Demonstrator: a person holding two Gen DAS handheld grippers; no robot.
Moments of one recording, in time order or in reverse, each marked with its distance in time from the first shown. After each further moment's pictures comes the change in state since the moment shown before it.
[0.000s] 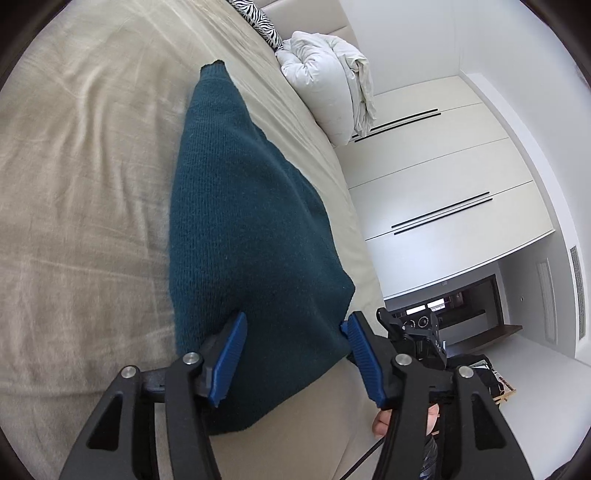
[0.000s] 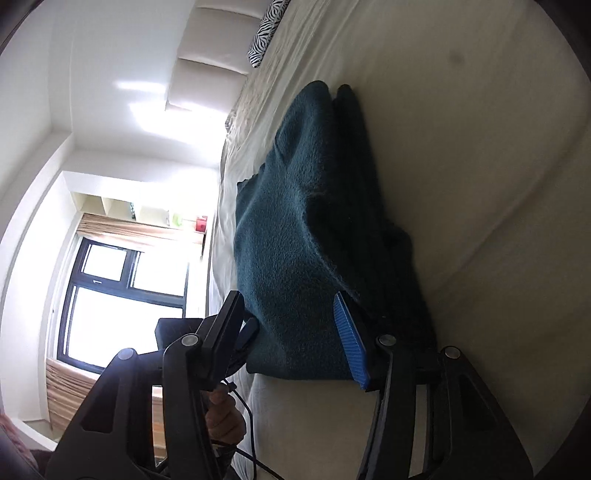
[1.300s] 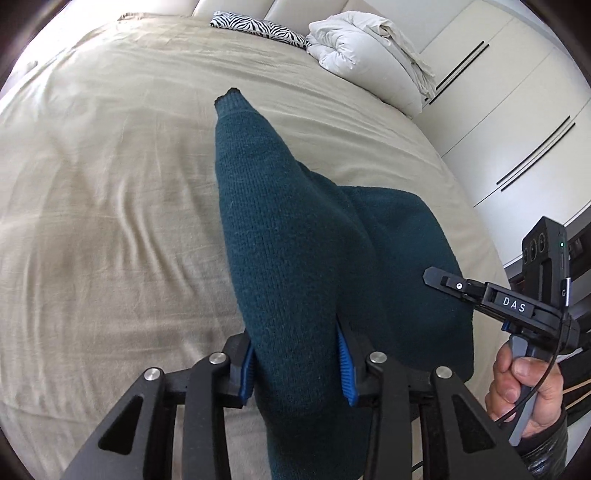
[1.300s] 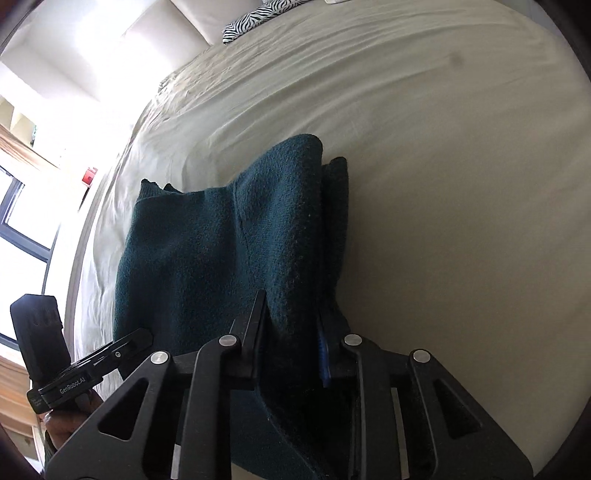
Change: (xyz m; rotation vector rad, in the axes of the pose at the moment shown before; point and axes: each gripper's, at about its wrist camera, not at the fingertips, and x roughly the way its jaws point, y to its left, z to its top) left arm 0.016 -0.059 0.022 0.248 0.037 0.566; right arm 0.061 0.092 0.032 -0.377 0.051 -0.568
